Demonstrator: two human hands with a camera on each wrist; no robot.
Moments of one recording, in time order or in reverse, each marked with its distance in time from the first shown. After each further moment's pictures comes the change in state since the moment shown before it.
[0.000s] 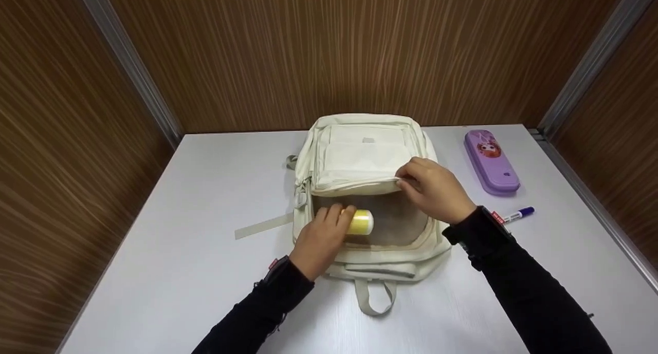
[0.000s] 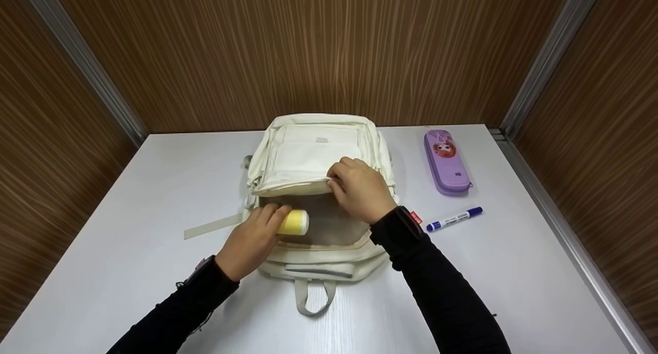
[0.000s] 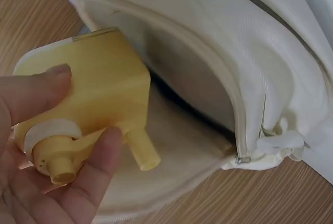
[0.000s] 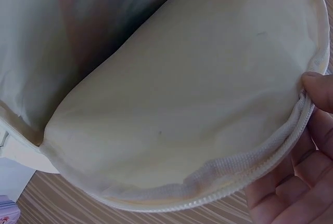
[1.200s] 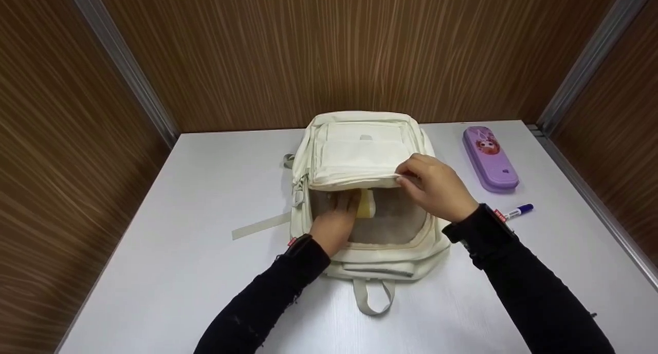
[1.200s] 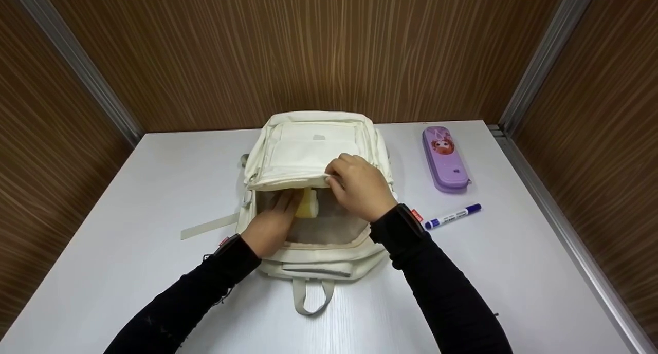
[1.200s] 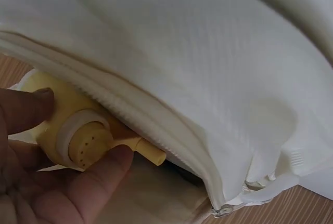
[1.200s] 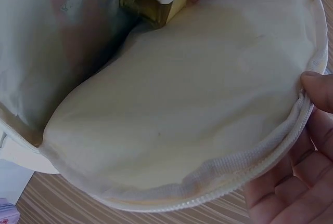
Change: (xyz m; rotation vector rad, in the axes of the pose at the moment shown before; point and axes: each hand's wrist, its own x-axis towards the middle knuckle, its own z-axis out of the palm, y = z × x) left_hand 0.028 0.004 0.051 0.063 -0.026 -0.040; right_hand -0.001 0.001 -0.005 0.028 0.016 0.009
